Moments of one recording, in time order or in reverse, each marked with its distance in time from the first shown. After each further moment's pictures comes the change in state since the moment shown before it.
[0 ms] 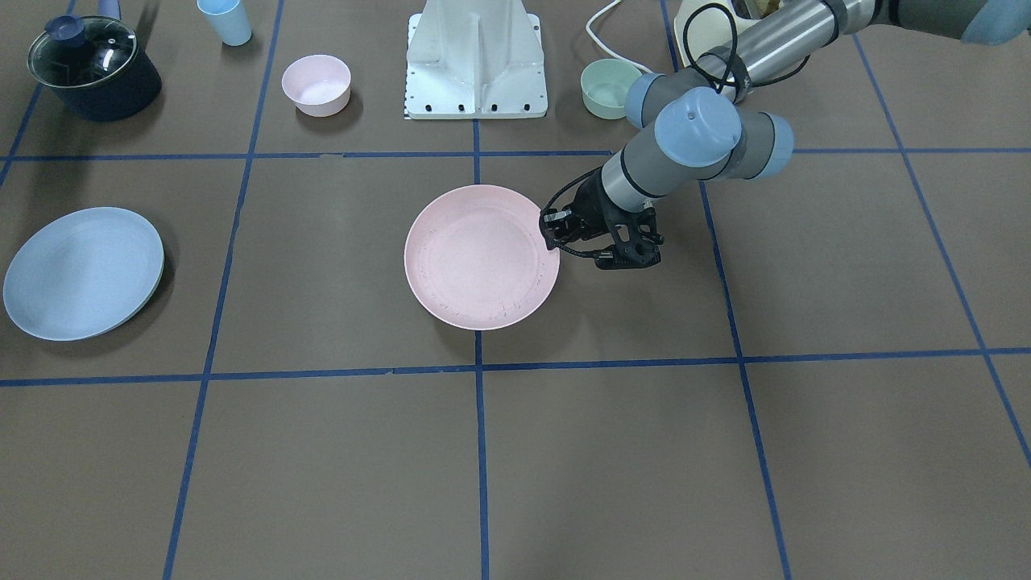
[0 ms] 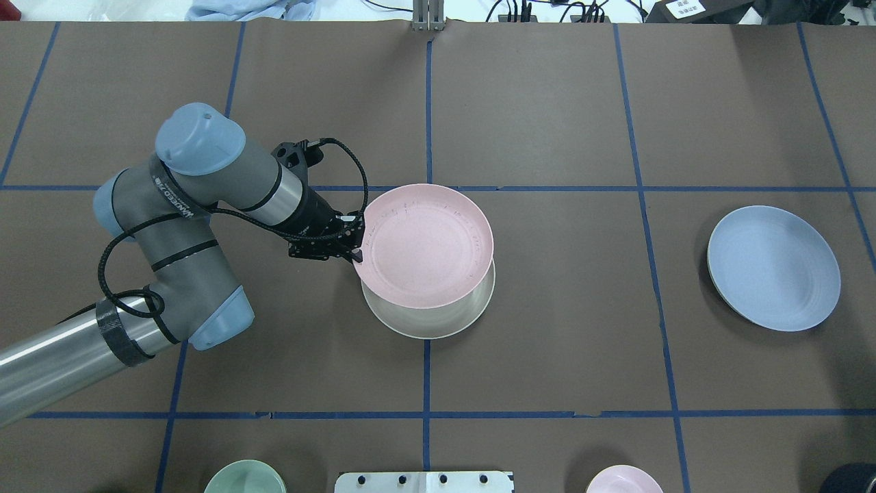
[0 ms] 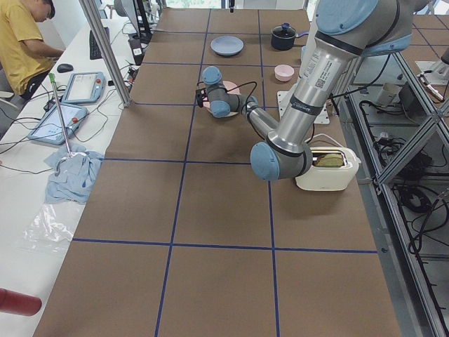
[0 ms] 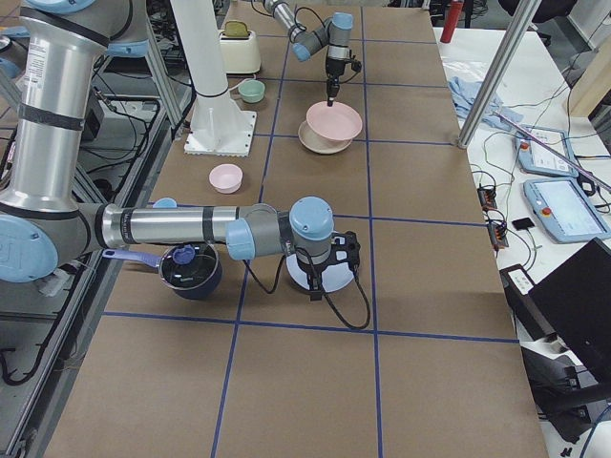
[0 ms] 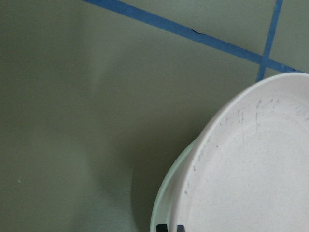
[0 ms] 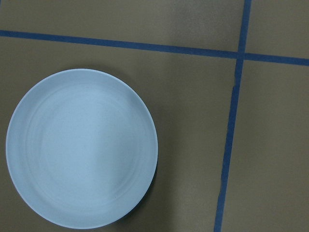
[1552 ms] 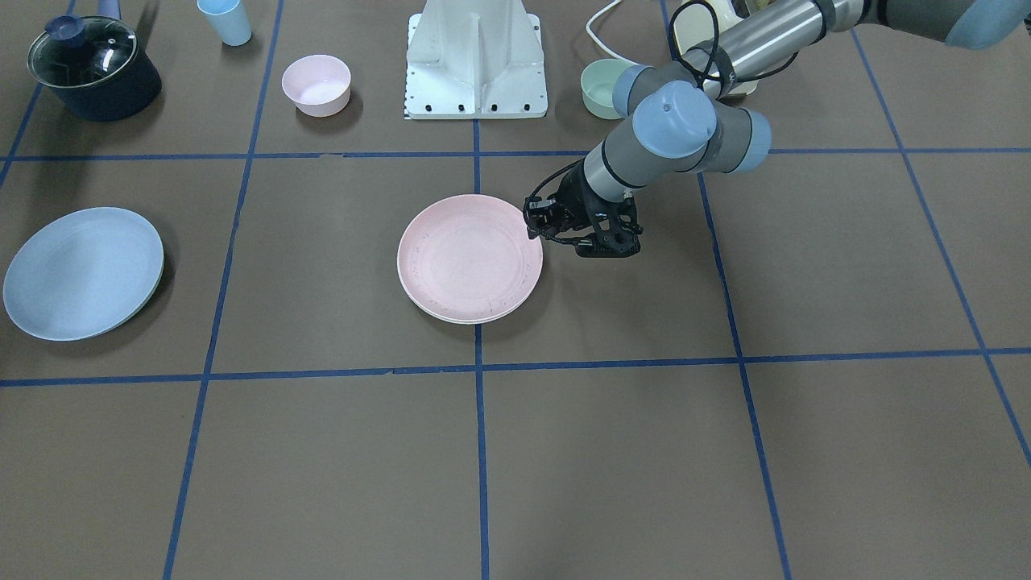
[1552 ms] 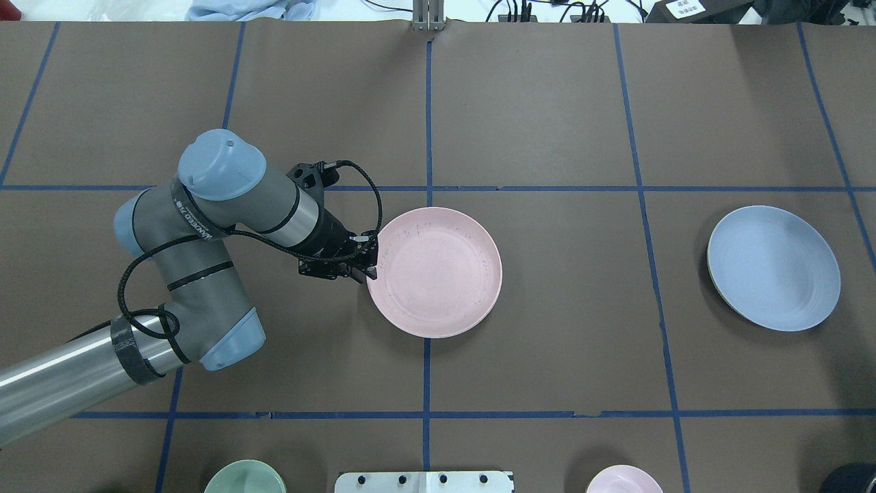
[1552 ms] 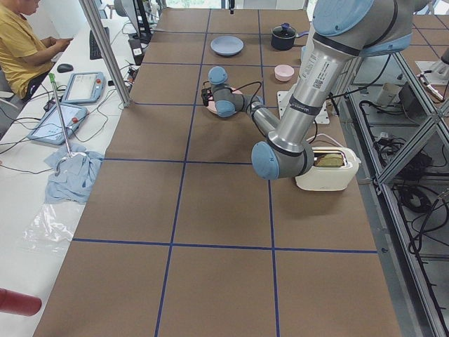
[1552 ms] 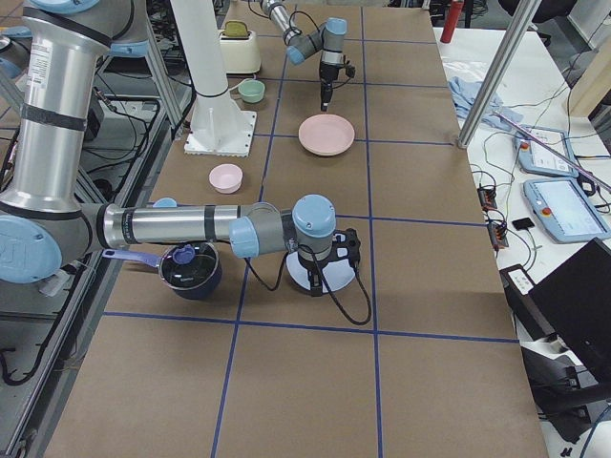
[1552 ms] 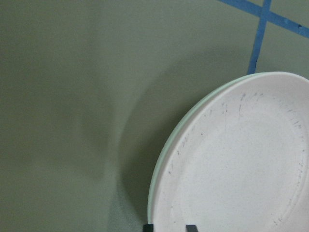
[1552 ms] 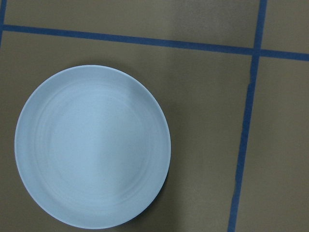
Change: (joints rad) left arm 0.029 0.006 -0.024 -0.007 0.023 0.005; right arm -0.047 0.010 0.002 0.007 0.010 0.039
